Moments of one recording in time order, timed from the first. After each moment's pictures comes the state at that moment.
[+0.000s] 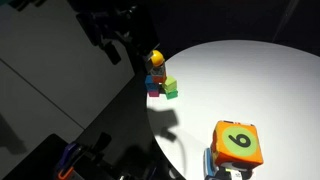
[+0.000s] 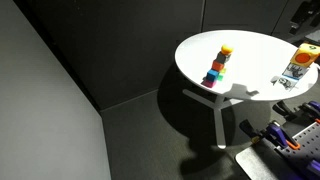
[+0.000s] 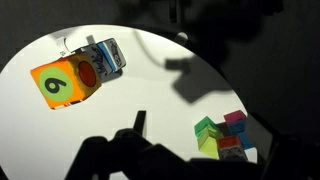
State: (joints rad) arm -0.15 -0.51 -0.08 -2.64 -0.16 2.18 -0.02
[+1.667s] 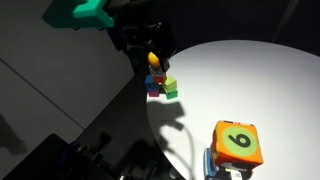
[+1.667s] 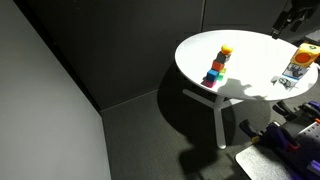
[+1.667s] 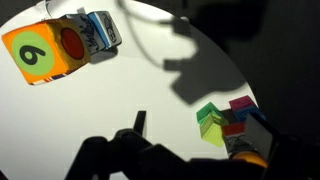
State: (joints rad) arm -0.15 -0.32 -0.08 -2.59 -0.16 2.36 -0.02
